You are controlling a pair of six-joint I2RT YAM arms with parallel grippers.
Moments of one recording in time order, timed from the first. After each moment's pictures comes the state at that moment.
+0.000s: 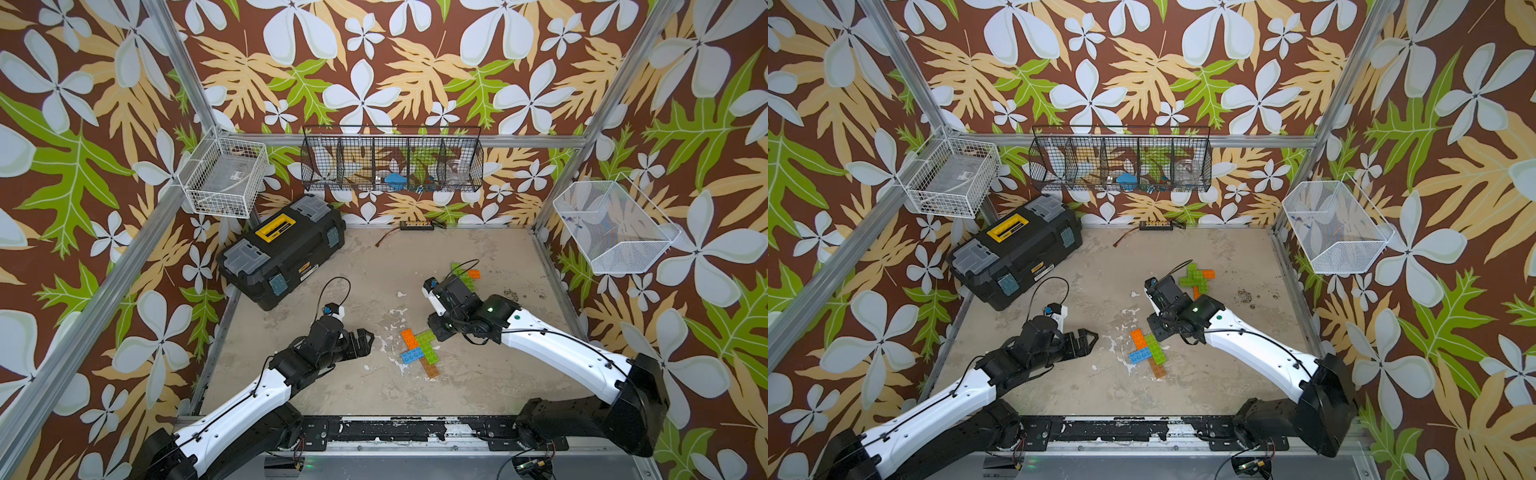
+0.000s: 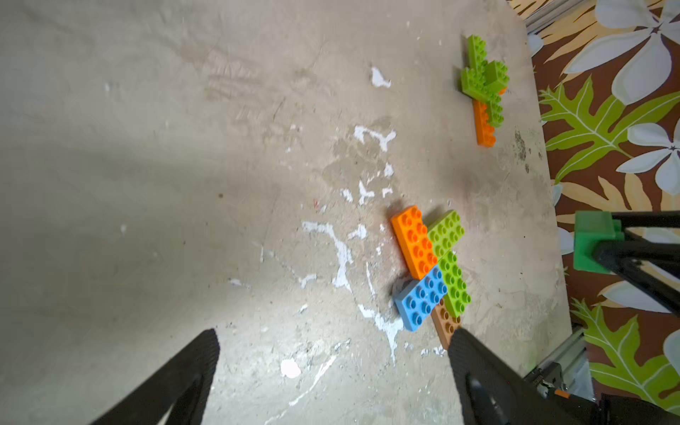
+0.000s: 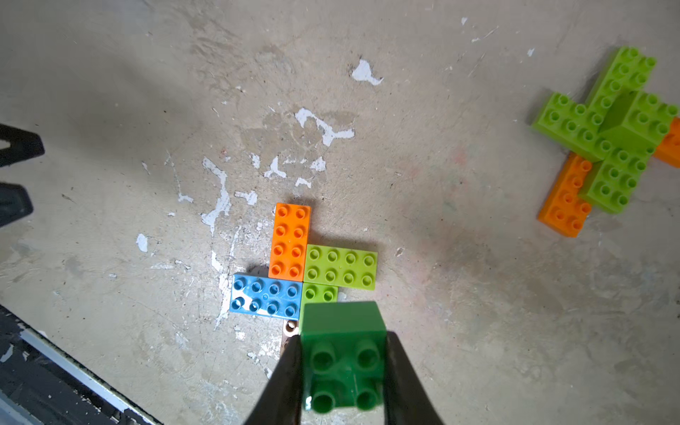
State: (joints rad) left arm -0.64 0.84 0.41 -0.30 0.07 -0.83; right arm 0.78 1.39 1.09 -0.77 0.09 0.24
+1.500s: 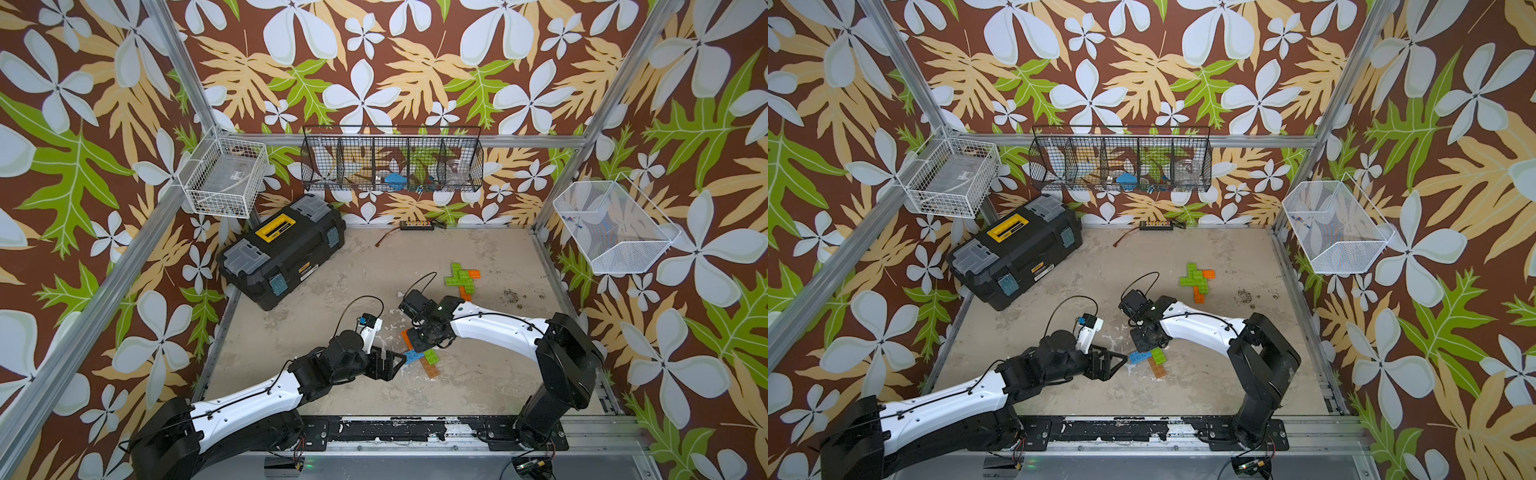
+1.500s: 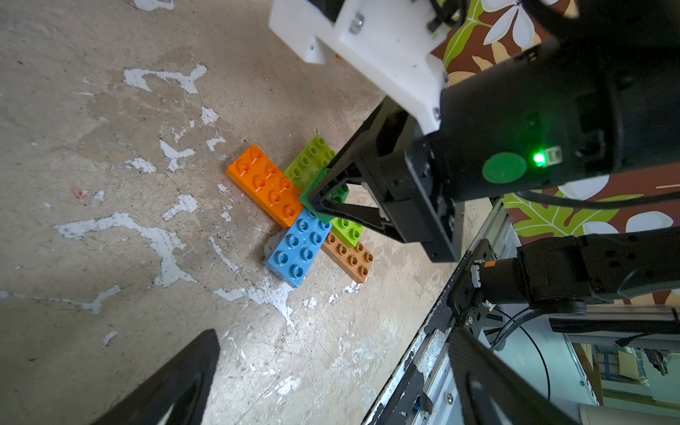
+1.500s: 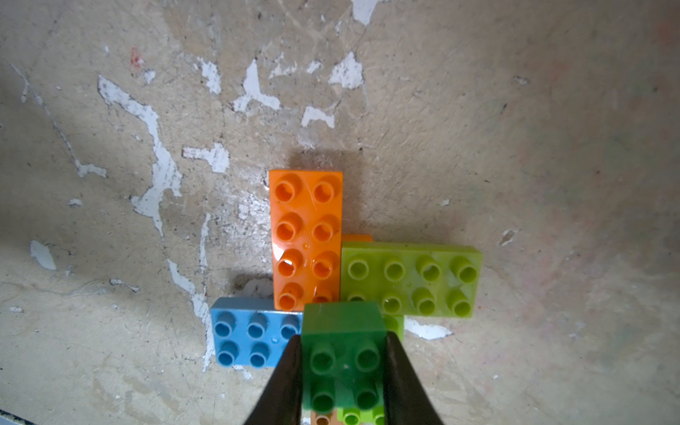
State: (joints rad) left arm -0.91 0.95 0.38 0.02 0.14 -0.71; right arm 0.86 1.72 1.15 -0.78 0.07 0.40
